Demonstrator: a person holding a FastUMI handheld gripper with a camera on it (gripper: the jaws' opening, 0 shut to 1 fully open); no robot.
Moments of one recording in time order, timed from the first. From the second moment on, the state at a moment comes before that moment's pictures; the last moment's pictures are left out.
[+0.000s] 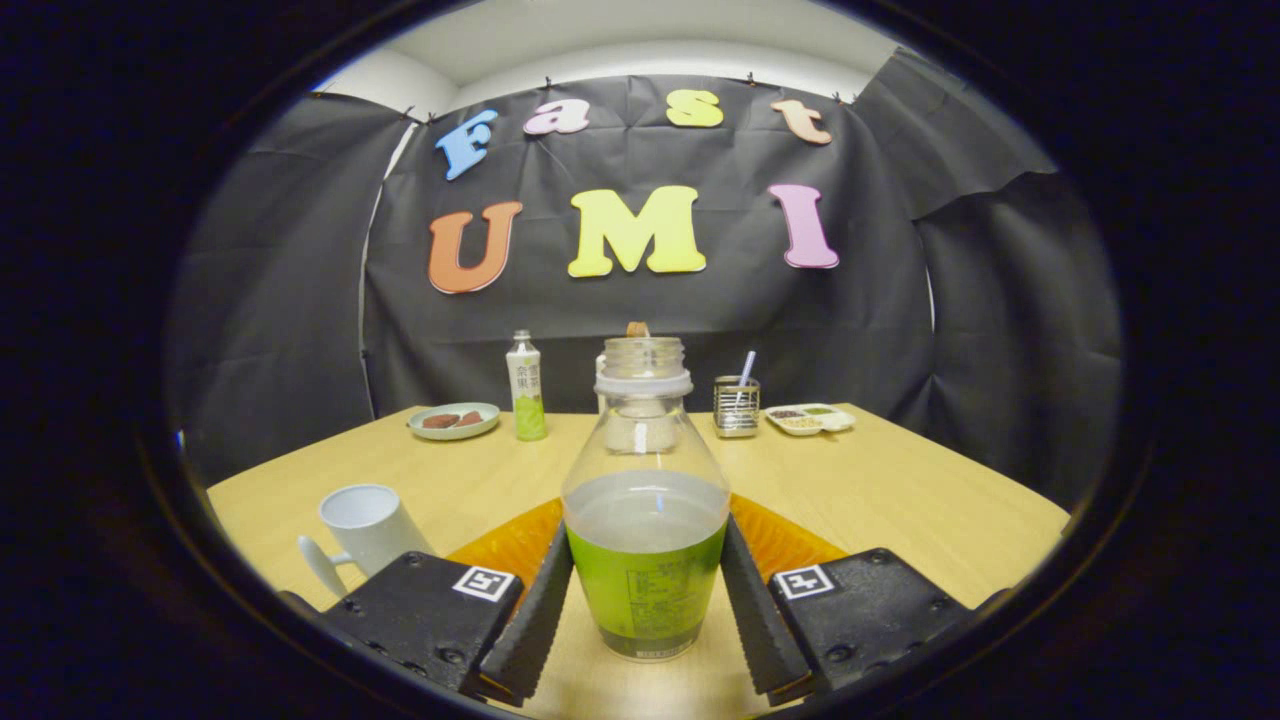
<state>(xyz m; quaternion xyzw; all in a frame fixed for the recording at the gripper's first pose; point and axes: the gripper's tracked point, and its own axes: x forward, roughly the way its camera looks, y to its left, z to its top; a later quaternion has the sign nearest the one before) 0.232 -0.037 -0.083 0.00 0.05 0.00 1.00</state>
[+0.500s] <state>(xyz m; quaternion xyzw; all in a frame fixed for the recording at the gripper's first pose) 0.177 -0.050 -0.030 -0.05 0.01 -0.04 1.00</state>
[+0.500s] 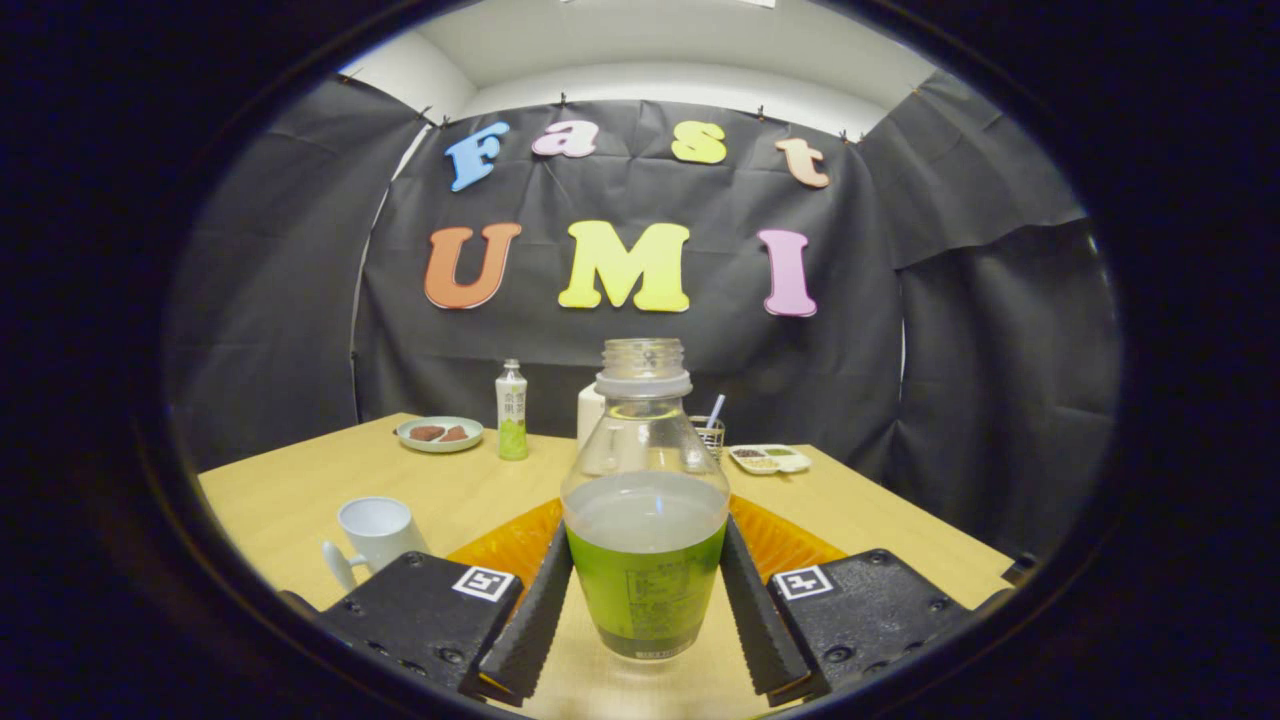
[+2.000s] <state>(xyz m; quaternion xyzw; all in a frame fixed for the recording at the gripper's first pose) 0.193 -0.003 0.022 -0.48 0.05 -0.16 0.86</state>
